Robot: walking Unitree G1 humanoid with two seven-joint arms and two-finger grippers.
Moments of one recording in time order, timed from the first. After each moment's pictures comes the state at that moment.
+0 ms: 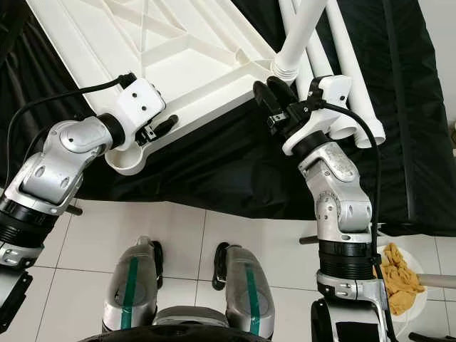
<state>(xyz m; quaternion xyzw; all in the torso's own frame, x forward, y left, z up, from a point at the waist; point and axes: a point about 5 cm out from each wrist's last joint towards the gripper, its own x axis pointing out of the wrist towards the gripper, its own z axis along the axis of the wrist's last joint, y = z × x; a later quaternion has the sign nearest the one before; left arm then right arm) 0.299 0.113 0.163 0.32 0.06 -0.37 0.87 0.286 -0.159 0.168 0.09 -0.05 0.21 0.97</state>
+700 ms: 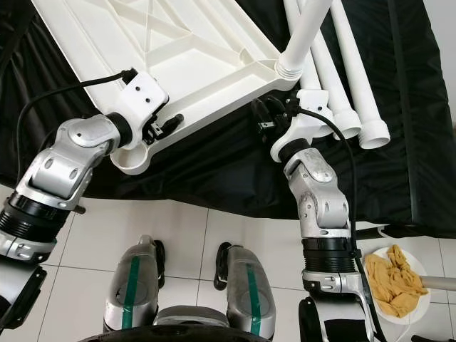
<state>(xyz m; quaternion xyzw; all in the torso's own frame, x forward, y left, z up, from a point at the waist) 0.307 0.092 0.161 0.23 0.11 -0.38 0.89 0.290 -0.154 0.149 0.08 0.00 0.16 0.98</state>
